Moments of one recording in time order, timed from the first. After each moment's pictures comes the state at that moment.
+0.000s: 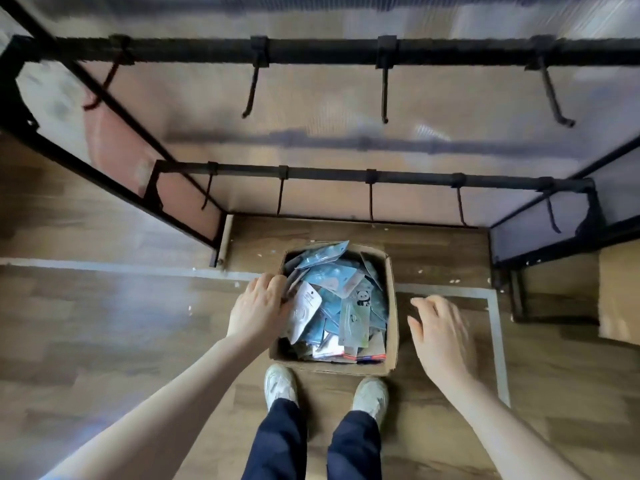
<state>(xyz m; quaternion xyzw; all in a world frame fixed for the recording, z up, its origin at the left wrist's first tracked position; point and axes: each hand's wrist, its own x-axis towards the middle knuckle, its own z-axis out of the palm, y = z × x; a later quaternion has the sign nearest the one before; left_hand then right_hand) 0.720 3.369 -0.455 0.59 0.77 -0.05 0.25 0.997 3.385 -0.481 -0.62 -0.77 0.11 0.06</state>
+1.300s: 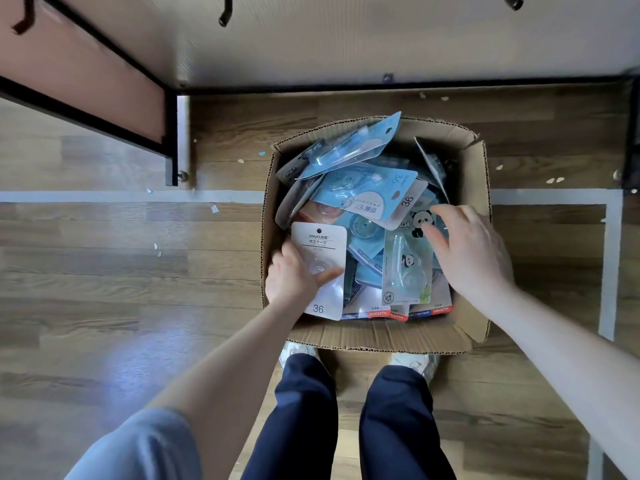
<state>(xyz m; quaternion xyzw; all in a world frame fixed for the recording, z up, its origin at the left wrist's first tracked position) 0.712 3.355 -0.754 0.36 0.84 -0.12 0.39 0.928 3.431 -0.701 -0.65 -0.70 0.30 -0.05</state>
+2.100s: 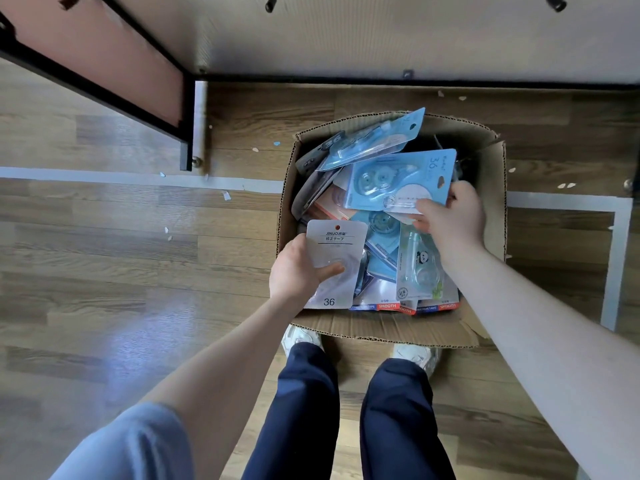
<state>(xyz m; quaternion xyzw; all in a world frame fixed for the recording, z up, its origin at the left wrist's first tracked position) 0.695 3.345 -0.739 0.38 0.82 0.04 0.43 0.876 3.450 -0.713 -0.76 -0.31 0.52 0.23</state>
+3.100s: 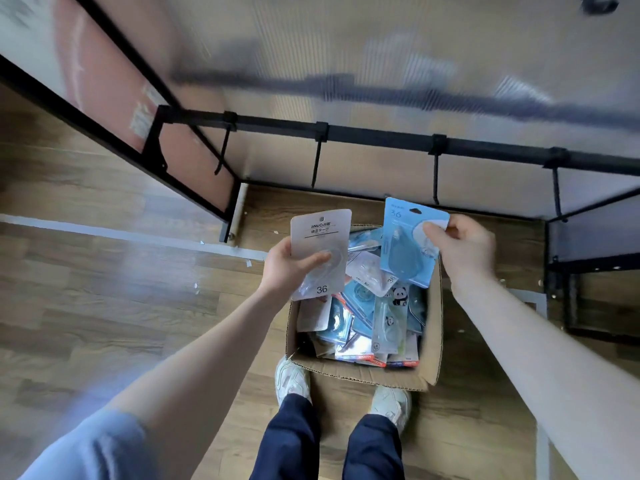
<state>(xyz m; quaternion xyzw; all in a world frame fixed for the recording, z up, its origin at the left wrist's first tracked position) 0.670 3.424 -0.545 0.25 0.75 0.34 0.51 0.889 3.511 -0.522 -0.70 -0.41 0.48 0.32</state>
